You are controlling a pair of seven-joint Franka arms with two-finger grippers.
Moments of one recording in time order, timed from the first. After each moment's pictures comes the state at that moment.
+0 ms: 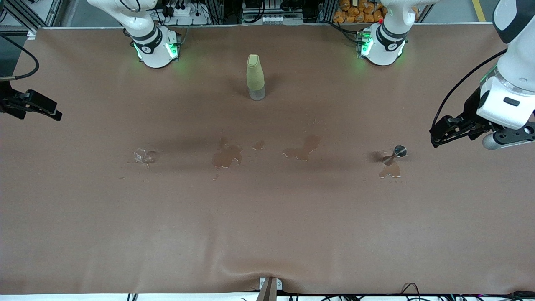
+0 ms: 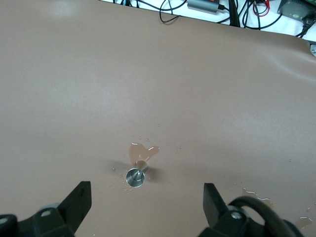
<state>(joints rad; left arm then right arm) 0.12 0.09 -0.31 -1.53 0.09 1.77 -0.39 -0.07 0.04 0.02 -1.50 0.03 1.52 0.03</state>
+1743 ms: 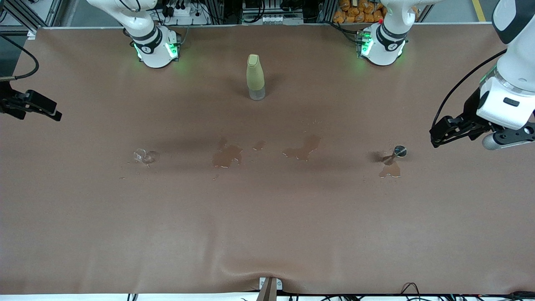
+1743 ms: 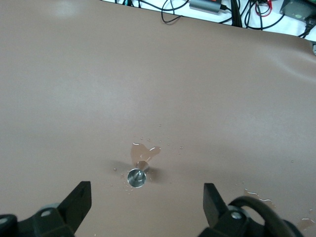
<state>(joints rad) 0.04 0.09 -0.22 -1.53 0.09 1.77 -0.39 -0.07 0.04 0.02 -1.50 0.04 1.53 0.03</state>
